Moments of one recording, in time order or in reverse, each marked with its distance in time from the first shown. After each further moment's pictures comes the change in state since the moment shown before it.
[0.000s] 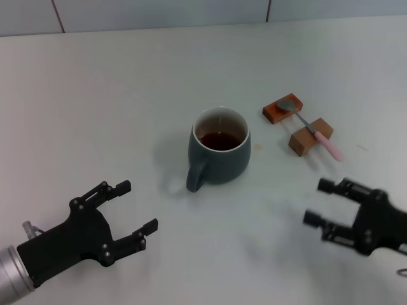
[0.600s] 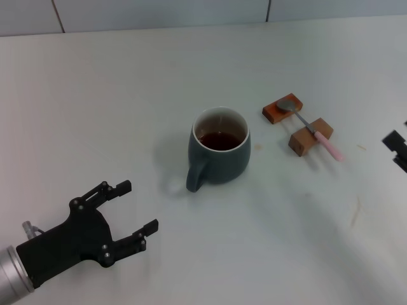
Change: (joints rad) left arm 0.000 0.001 0.000 0.000 0.000 0.012 0.000; right arm -0.068 0.004 0.472 0.133 0.002 -0.162 0.942
